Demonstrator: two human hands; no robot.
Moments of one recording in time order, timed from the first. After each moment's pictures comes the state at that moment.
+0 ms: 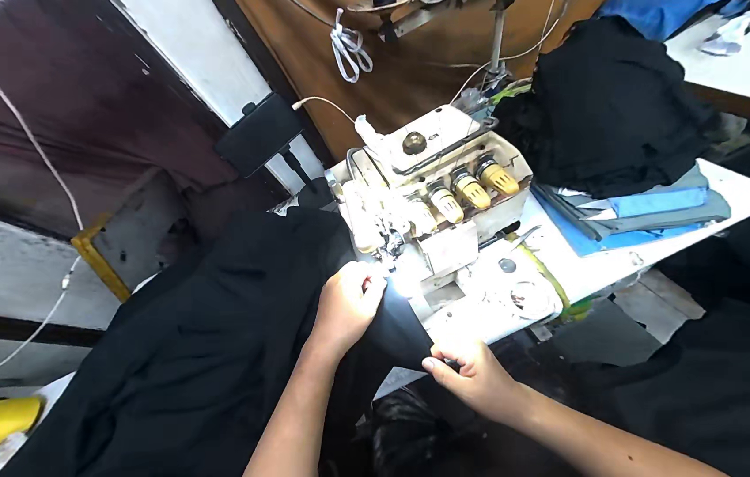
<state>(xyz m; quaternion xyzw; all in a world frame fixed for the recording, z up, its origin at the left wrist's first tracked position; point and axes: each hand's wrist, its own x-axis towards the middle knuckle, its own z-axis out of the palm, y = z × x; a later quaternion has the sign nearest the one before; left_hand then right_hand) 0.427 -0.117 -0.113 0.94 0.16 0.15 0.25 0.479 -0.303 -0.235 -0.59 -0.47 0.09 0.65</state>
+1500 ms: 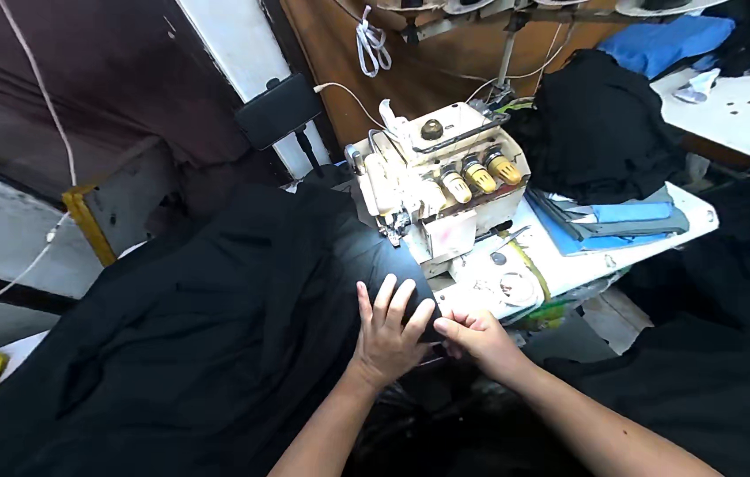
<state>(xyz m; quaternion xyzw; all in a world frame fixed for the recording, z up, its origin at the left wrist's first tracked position) 0.389 -0.161 -0.217 0.90 -0.06 0.43 -0.05 0.483 -0.325 -0.190 -0.56 -0.30 0.35 0.69</state>
